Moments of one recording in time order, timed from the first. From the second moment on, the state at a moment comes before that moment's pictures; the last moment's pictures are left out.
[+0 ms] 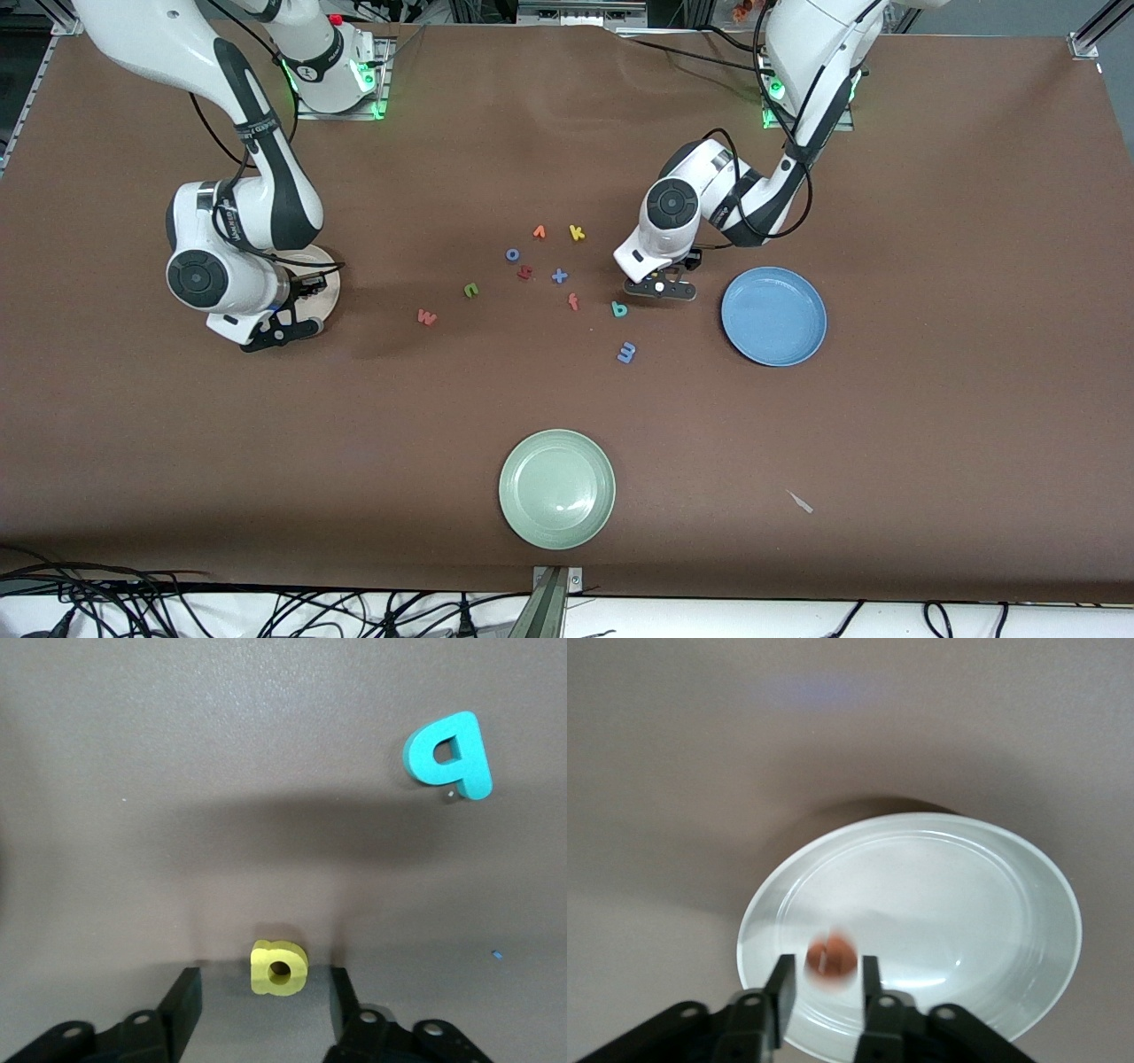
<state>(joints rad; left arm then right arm) -0.46 0.53 -0.21 -2.04 0.08 2.36 -0.61 0.24 0.41 -0.13 -2.02 -0.05 2.11 -0.16</state>
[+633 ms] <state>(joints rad) -0.46 0.52 -0.21 -2.03 0.11 2.37 -0.60 0.27 0.40 0.00 -1.90 -0.04 2.02 -0.17</state>
